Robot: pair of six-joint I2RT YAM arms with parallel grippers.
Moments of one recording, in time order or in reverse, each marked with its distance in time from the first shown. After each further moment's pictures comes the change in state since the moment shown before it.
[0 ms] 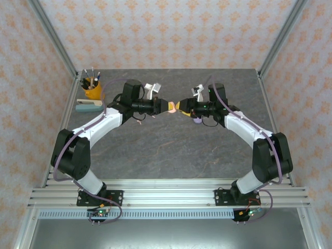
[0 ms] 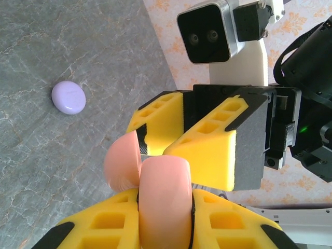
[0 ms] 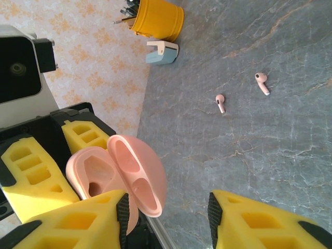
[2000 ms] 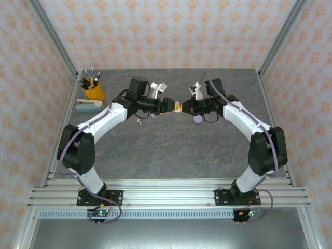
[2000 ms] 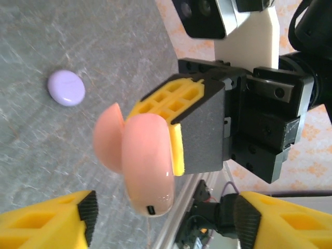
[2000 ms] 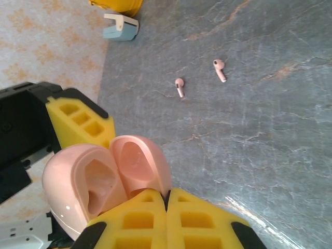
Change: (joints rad) left arm -0.020 0.077 0.125 -0.163 -0.004 0.095; right arm -0.010 0.089 0.204 -0.401 0.087 -0.298
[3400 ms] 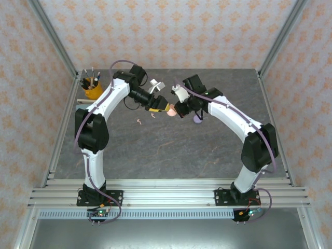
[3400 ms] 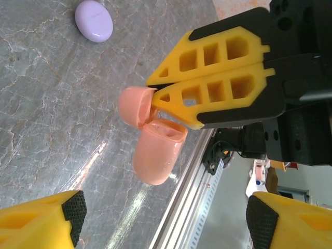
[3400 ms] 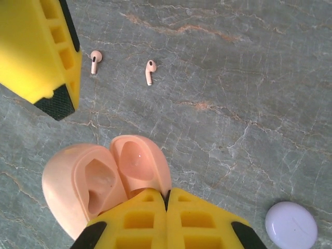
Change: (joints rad) left arm 0.111 0.343 0.587 -0.976 0.114 0.717; right arm 0.220 0.079 0.251 -0.262 0.562 -0.558
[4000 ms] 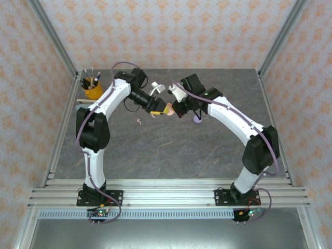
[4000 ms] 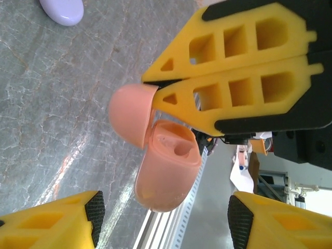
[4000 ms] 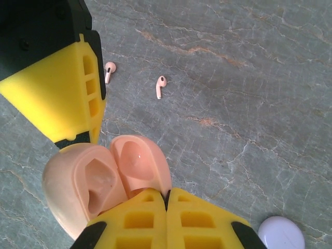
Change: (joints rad) left arm -0.001 0.022 0.001 -0.088 0.084 0.101; right arm 0.035 -0.028 0.025 0.001 0.018 -0.053
